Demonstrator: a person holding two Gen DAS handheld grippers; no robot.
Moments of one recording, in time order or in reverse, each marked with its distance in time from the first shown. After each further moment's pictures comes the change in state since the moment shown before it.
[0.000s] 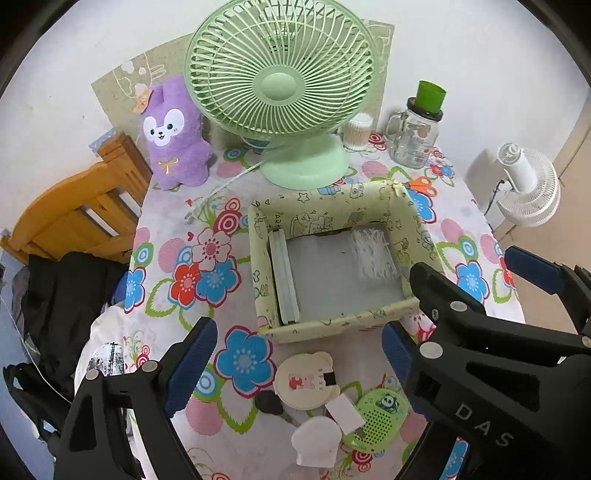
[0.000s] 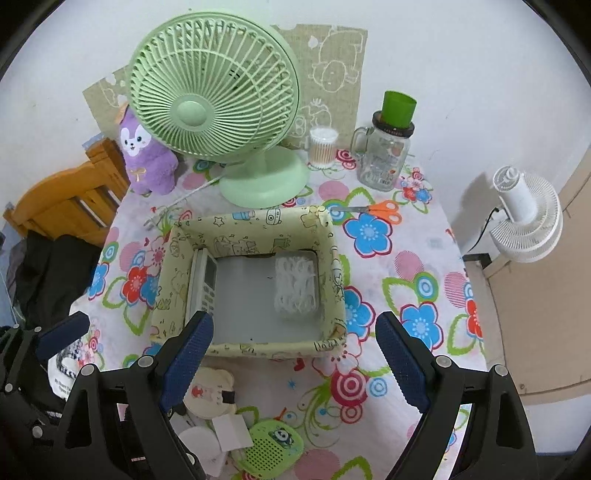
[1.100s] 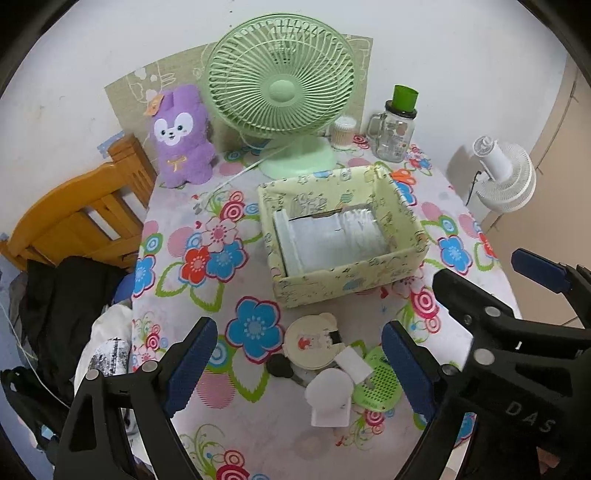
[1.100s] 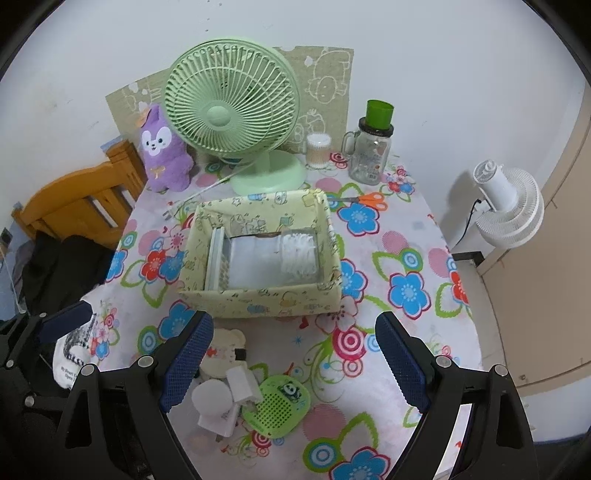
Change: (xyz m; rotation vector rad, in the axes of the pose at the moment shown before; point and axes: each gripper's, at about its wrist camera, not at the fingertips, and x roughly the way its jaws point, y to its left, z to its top) left arm -0.037 0.019 -0.056 0.043 -0.062 -0.036; right arm -0.053 0.010 -0.059 0.019 -0.050 0.001
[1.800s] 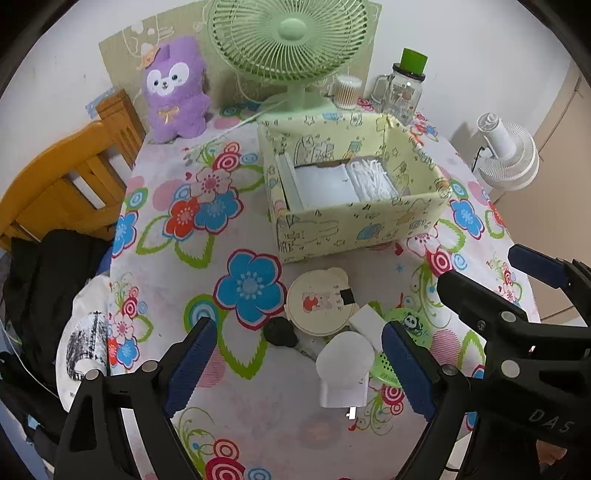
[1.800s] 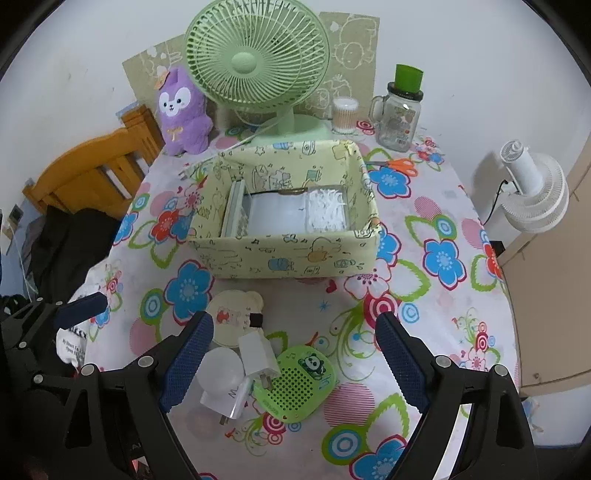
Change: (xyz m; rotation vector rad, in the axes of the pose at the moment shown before) left arm 0.047 0.017 -0.040 -0.017 0.090 -0.053; right arm 0.039 0.012 -0.041 -0.039 0.068 0.056
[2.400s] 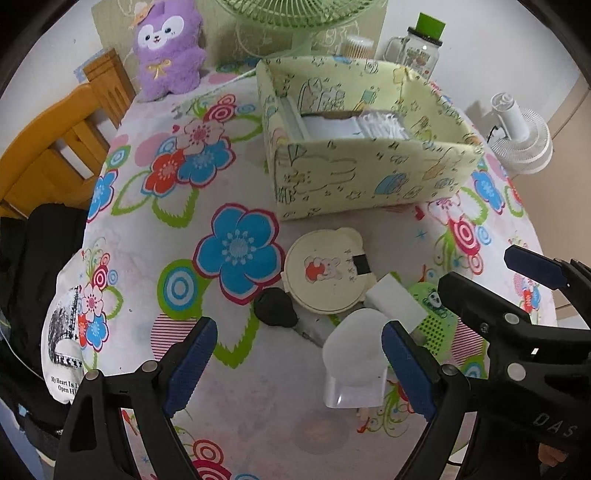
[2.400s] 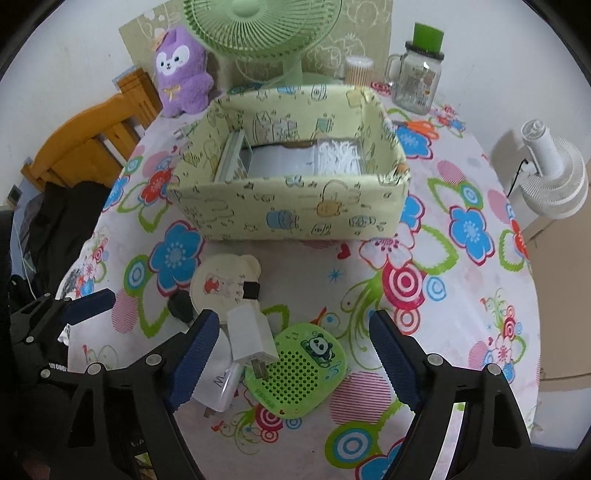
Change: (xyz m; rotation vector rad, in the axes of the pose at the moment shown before) left arm 0.051 0.005 -0.019 -0.023 0.102 -0.006; right arm 0.052 -0.002 -0.019 -0.013 0.113 0.033
